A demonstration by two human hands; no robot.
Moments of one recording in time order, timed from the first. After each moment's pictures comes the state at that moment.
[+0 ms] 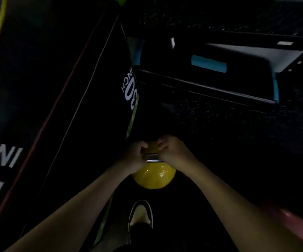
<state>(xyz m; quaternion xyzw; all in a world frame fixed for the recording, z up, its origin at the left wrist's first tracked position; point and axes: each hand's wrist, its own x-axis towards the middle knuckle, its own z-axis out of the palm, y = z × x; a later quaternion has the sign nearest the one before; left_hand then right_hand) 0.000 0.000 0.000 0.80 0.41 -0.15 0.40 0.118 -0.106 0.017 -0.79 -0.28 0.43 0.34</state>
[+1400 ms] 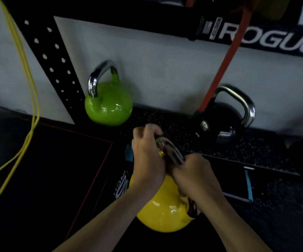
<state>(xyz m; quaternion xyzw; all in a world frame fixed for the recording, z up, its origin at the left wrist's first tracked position) 0.229 0.132 0.299 0.76 0.39 0.28 0.44 0.294 0.039 0.318 -0.87 -0.24 0.25 0.35</state>
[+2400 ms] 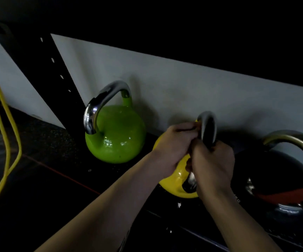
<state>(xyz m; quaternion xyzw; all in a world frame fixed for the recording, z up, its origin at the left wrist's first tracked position) 0.388 0.303 0.293 0.51 0.32 0.19 0.77 0.431 0.229 0.282 -0.81 -0.14 0.12 0.56</state>
